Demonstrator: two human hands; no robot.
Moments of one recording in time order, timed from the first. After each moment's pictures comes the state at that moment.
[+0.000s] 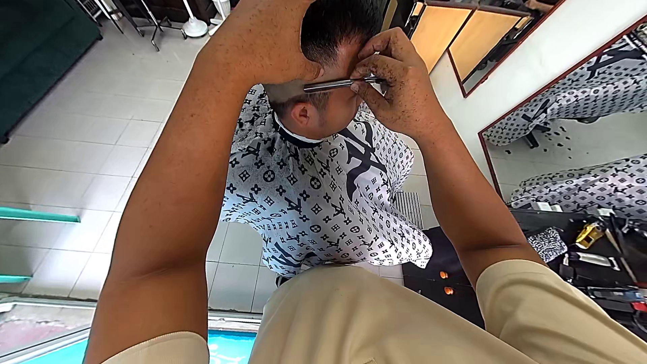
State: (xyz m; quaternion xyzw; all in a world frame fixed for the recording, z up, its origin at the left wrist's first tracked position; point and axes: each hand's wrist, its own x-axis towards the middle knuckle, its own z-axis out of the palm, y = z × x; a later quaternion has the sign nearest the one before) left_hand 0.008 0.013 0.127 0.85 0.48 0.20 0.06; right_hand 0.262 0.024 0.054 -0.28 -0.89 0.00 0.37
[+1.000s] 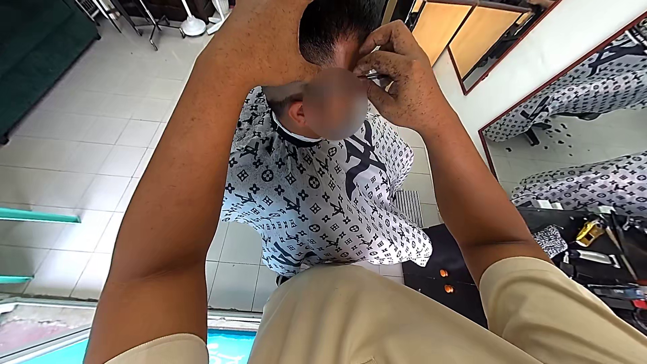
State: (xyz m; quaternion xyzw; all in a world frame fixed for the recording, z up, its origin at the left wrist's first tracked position) left_hand 0.010 0.016 0.120 0.85 0.48 0.22 0.05; right_hand 0.272 0.033 0.056 -0.25 -0.90 0.00 0.36
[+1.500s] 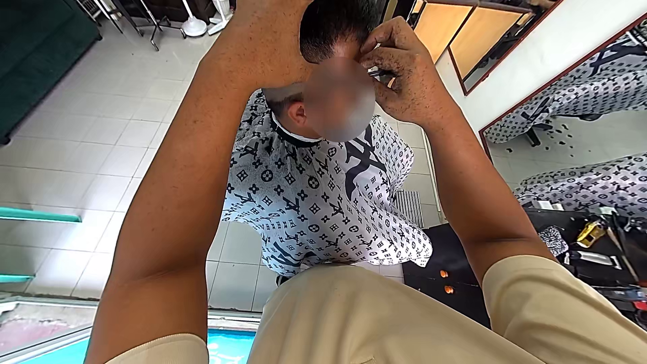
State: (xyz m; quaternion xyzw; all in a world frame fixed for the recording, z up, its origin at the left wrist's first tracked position) left_hand 0.013 0.015 0.119 0.84 0.49 0.22 0.03; right_hand 0.279 0.042 0.060 -0.25 -0.90 0.03 0.35
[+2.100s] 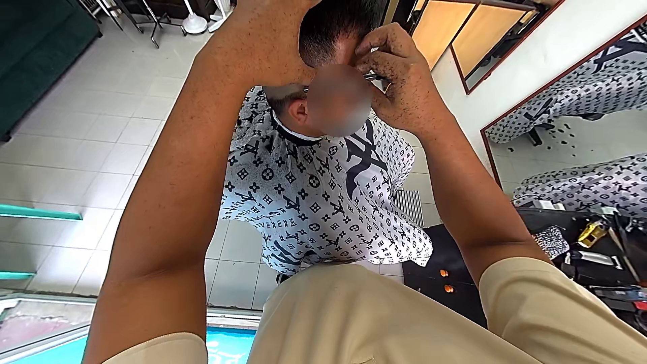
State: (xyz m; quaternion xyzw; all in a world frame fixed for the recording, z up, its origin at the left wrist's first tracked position) left_hand 0.010 0.014 0.120 0.86 0.47 0.19 0.05; right_hand 0.267 0.030 0.053 -0.25 -0.90 0.00 0.37
